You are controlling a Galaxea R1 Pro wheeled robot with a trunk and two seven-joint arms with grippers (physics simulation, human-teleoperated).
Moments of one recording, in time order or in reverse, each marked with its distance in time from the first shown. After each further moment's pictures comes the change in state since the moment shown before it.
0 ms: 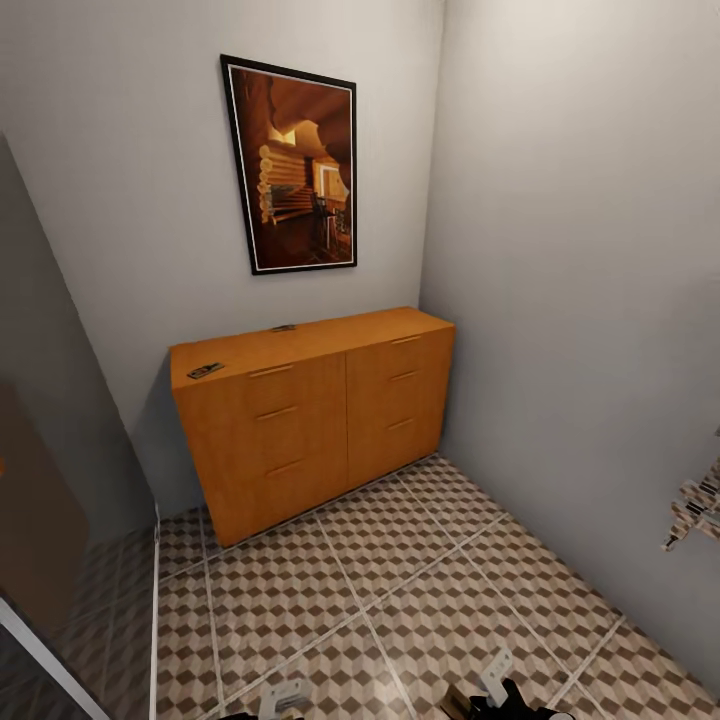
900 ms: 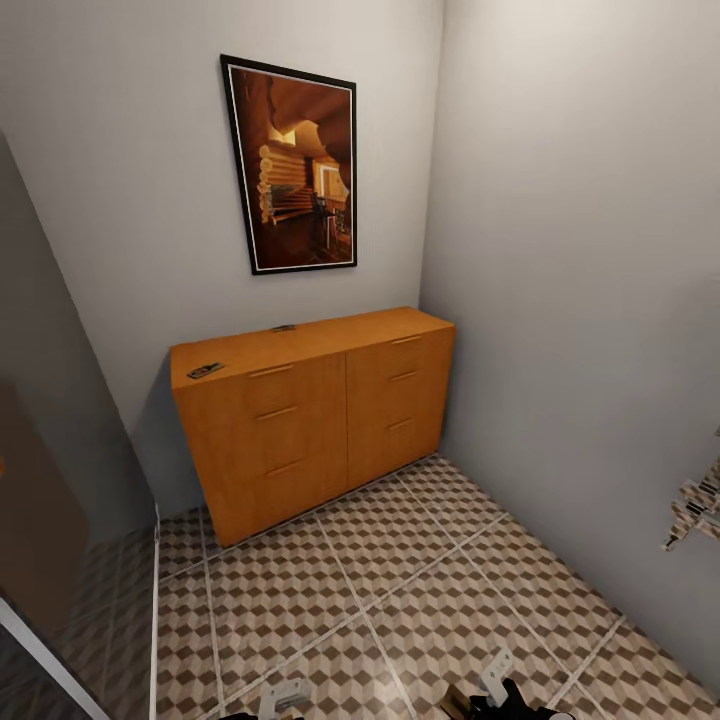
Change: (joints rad) left arm 0.000 0.000 0.001 -0.002 0.003 -0.001 0.003; right arm 0.000 0.000 -0.001 0.000 -0.006 0.000 0.000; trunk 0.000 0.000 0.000
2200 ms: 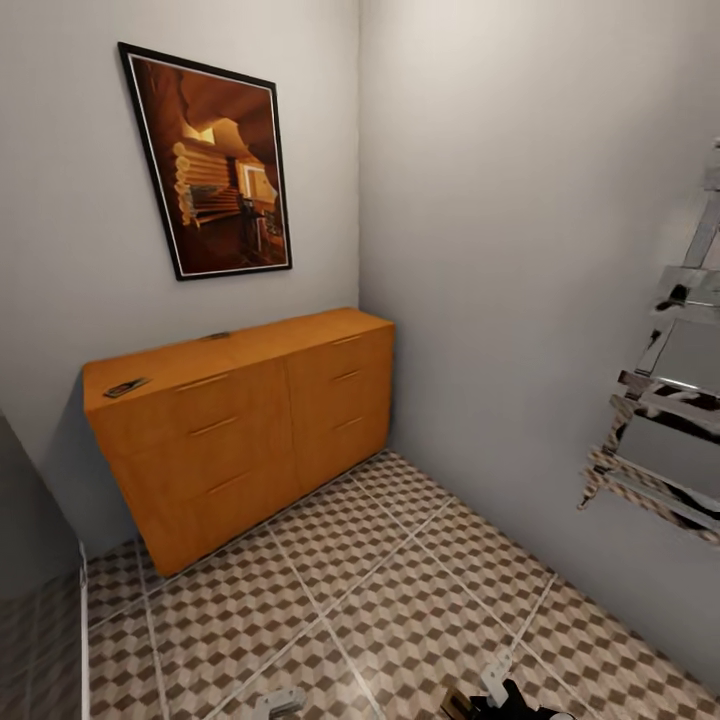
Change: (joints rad) left arm 0.015 0.013 0.000 0.002 -0.003 0.000 0.003; right arm 0.000 0.000 0.000 0.001 -0.002 0.001 0.003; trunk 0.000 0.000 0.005
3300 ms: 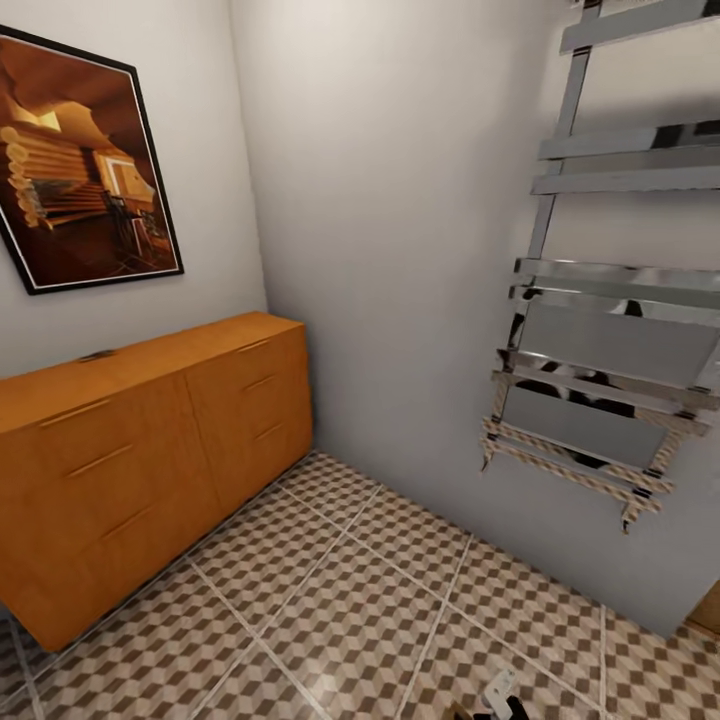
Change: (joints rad) left arm 0.083 0.150 -0.002 0.000 -0.001 0.001 0.003; right arm 0.030 -0.001 -0.002 0.002 -0.001 -0.002 -0.001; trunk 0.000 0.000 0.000
